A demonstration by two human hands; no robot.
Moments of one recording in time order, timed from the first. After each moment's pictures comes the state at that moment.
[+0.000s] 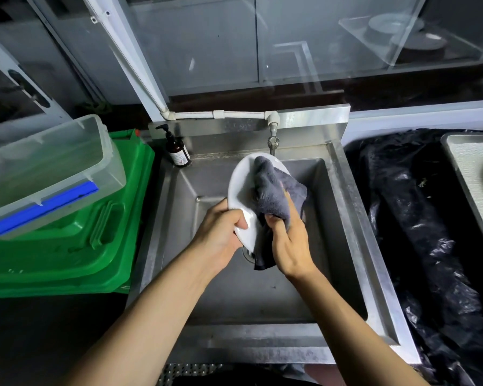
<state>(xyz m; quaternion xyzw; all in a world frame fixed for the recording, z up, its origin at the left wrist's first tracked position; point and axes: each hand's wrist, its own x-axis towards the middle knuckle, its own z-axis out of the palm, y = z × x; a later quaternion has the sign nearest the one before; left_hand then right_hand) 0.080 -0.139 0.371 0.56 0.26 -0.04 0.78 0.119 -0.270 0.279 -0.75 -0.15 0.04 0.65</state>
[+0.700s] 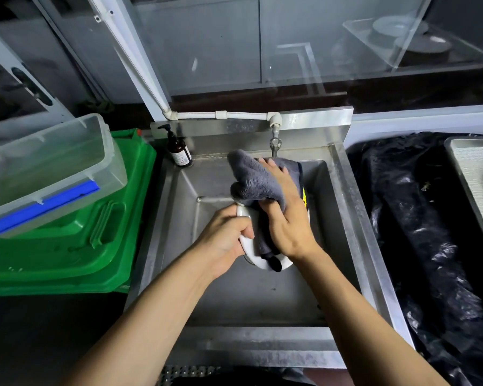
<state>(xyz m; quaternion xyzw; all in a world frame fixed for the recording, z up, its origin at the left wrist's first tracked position) 0.078 -0.141 0.374 0.61 0.27 -0.09 0.74 0.148 -0.261 0.317 -0.76 -0.27 -0.03 0.59</state>
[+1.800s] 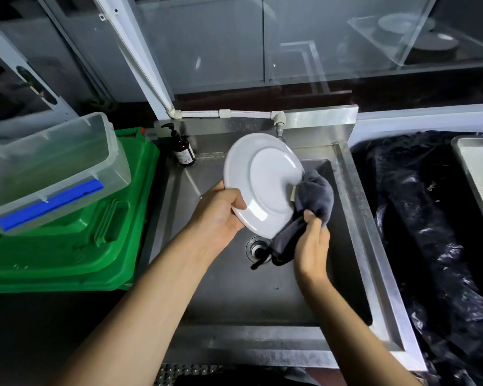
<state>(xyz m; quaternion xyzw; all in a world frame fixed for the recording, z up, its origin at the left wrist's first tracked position) 0.106 -0.120 0.379 0.49 0.28 -0.02 0.82 0.110 -0.274 0.302 -0.67 0.19 0.06 0.71</state>
